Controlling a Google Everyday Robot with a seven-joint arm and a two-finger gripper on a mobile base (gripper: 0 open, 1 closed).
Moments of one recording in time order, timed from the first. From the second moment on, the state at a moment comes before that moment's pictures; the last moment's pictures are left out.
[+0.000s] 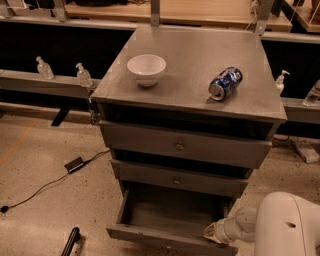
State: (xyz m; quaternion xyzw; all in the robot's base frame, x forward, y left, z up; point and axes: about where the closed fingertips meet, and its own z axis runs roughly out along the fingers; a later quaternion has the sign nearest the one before) arm 0.487 -0.246 0.155 -0.58 0.77 0.15 0.21
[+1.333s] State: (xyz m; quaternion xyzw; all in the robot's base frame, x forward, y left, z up) arm 0.487 -0.245 0.155 -0.58 0.77 0.15 0.21
